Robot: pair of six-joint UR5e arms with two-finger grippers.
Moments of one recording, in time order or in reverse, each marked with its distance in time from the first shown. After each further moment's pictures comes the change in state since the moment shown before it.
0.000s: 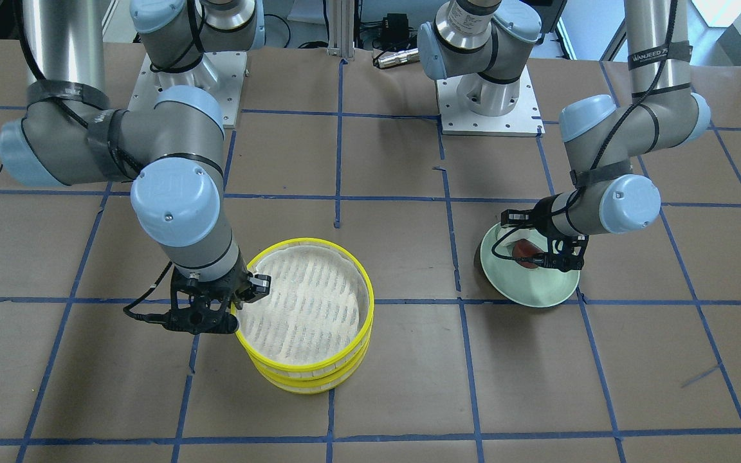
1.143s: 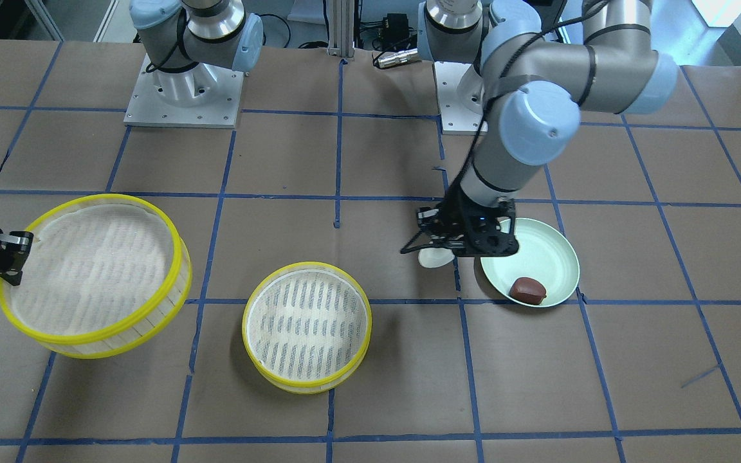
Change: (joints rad) left arm -0.417 0.067 0.239 0.130 -0.182 -0.520; right arm -0.424 -0.144 -0.069 0.149 -0.041 -0.609
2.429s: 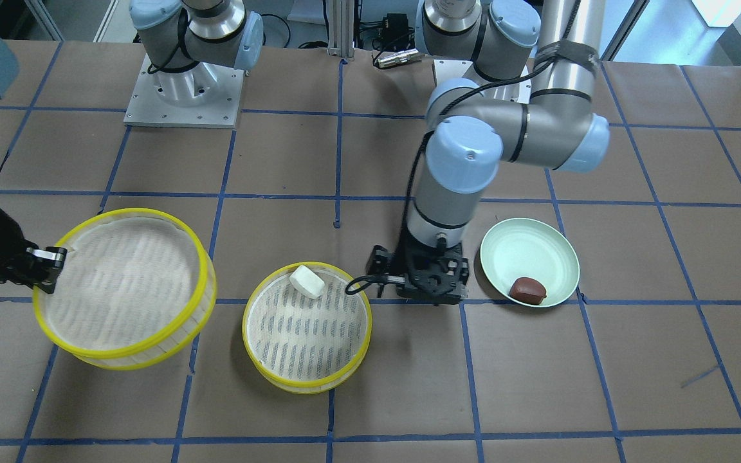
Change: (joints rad) left arm 0.008 -0.105 -0.018 0.321 0.110 0.227; right arm 0.116 0.026 0.025 -0.017 0.022 0.265
